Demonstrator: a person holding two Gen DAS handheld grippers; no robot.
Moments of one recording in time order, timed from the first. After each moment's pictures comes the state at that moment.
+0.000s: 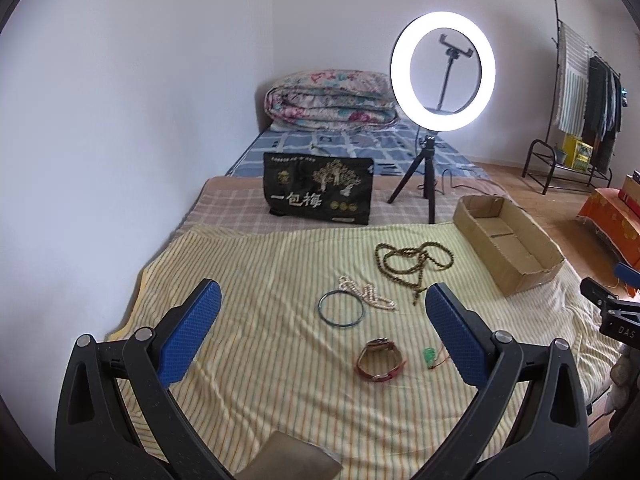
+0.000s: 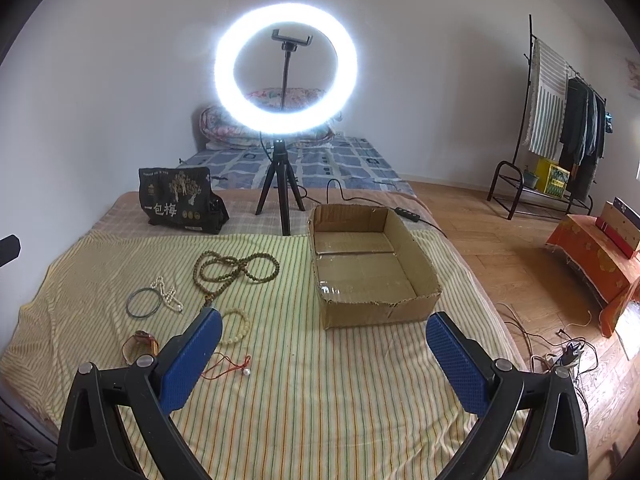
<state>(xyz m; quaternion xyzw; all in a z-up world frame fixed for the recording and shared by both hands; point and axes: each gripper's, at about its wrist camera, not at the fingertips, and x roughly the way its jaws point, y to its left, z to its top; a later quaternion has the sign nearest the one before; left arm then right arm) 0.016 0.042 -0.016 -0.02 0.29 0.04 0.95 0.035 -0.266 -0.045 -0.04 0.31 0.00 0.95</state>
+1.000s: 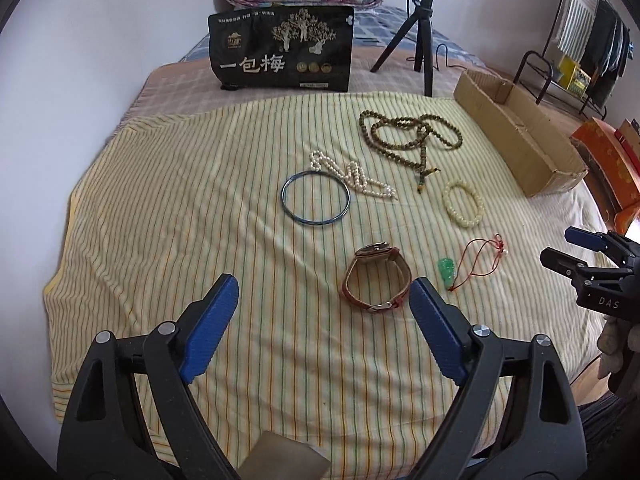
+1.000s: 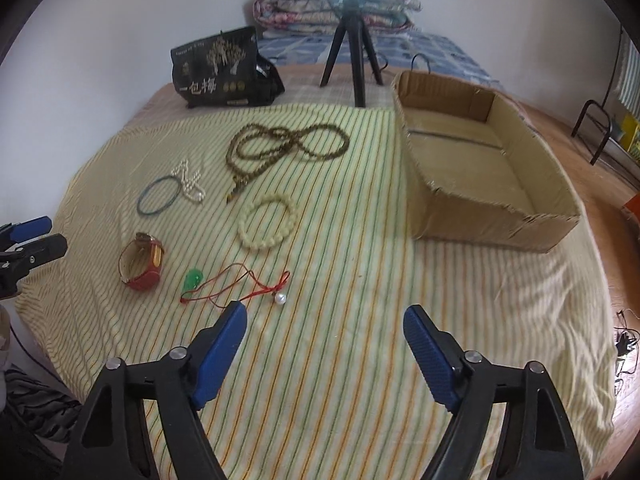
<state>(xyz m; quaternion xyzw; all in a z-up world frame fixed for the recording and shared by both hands) 0.081 0.023 -0.121 -0.01 0.49 -0.02 0.87 0.107 -0.242 -0.155 -0.05 0.49 0.13 0.86</state>
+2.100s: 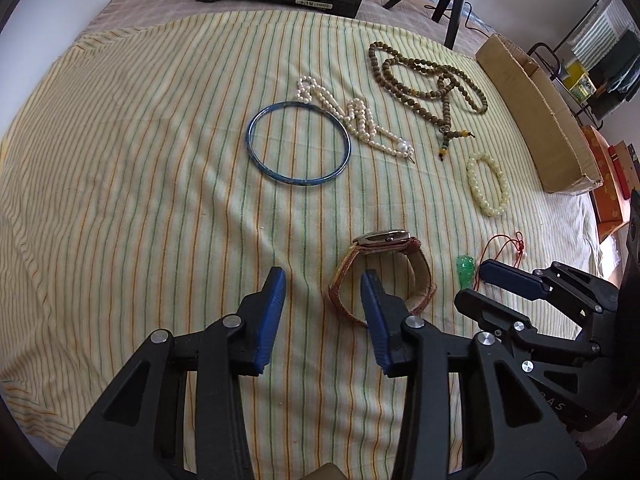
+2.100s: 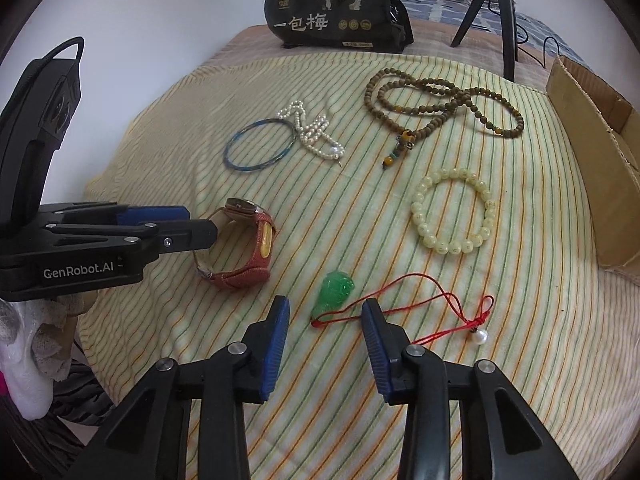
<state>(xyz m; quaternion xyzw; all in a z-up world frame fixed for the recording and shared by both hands) 0.131 0.031 -0.191 -0.09 0.58 -0.05 0.81 0.120 -0.135 -0.193 -0.05 0.54 0.26 0.80</state>
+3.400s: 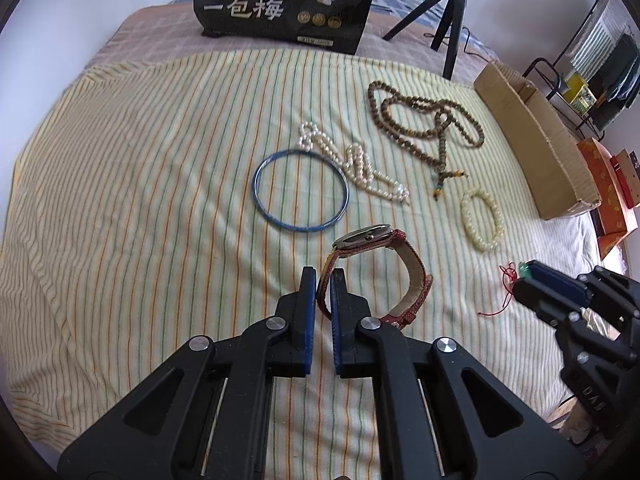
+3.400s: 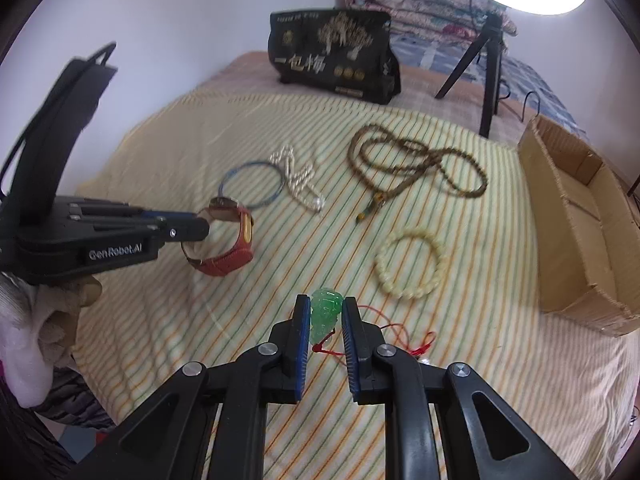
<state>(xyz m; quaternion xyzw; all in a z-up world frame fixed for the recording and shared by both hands) 0.140 0.031 -0.167 -0.08 0.54 -0.04 0.84 0.117 -0.147 -0.149 -0.09 0.47 0.24 0.84</state>
